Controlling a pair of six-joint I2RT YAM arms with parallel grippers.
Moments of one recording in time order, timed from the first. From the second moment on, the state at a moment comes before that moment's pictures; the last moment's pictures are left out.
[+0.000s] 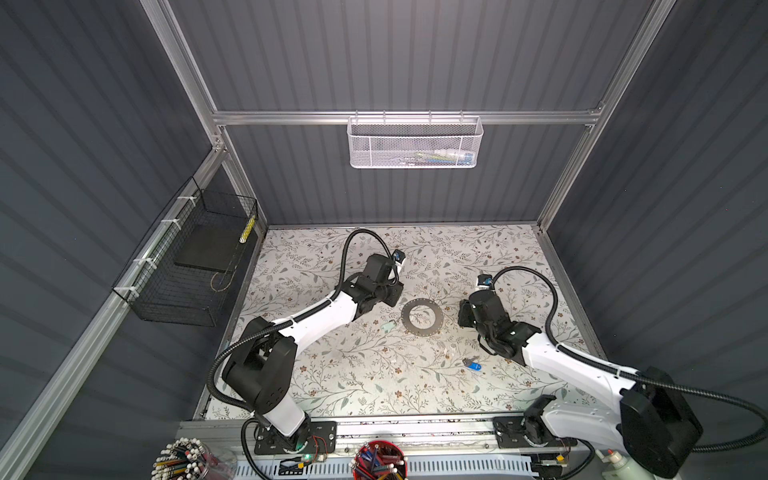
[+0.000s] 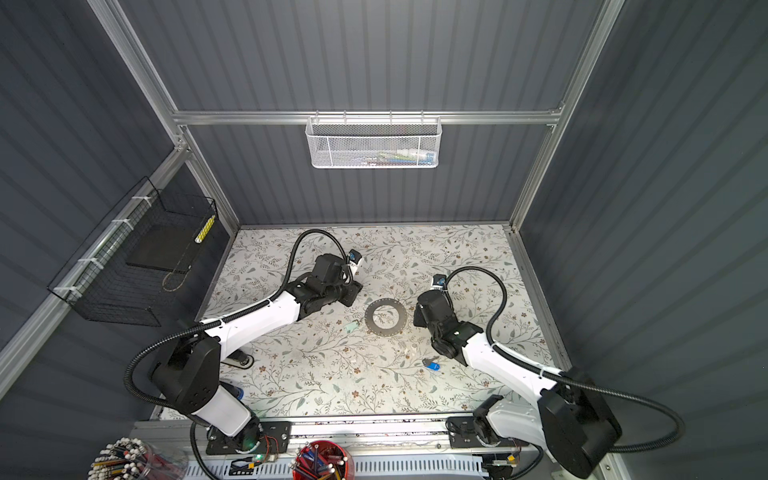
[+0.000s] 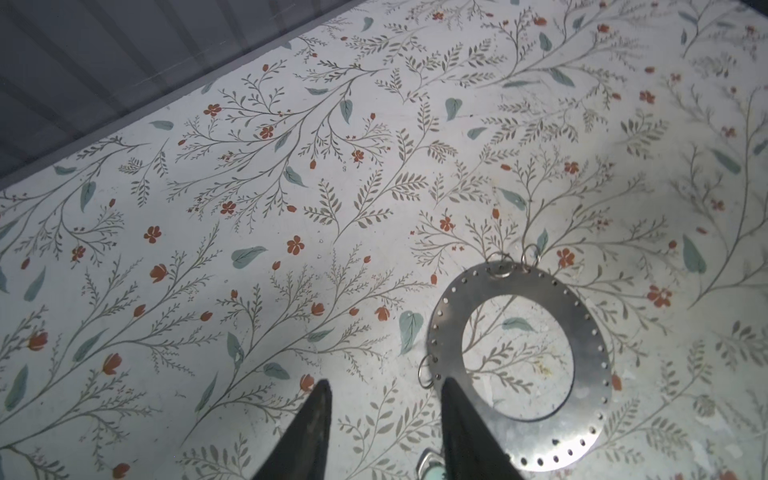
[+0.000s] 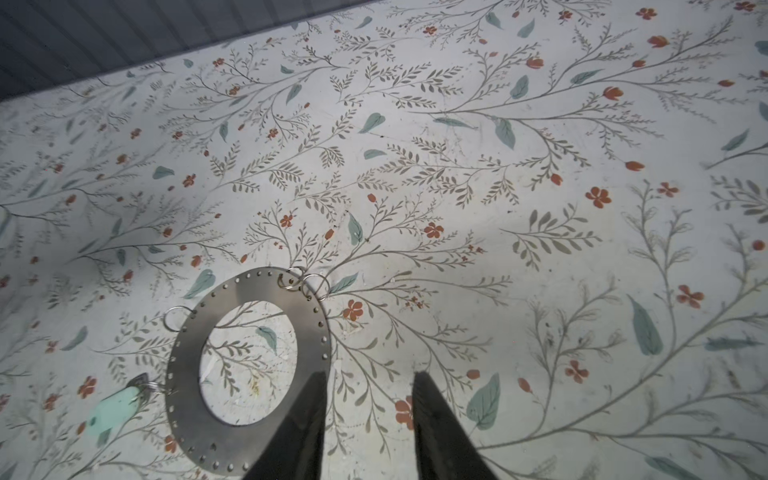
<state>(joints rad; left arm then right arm) -0.66 1.63 1.12 -0.19 -0.04 -0.02 0.62 1.24 0.61 -0.09 0.42 0.54</state>
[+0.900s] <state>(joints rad) -0.67 2.05 1.40 -0.18 0.35 -0.10 0.59 1.36 0.70 -0.07 0.44 0.61</state>
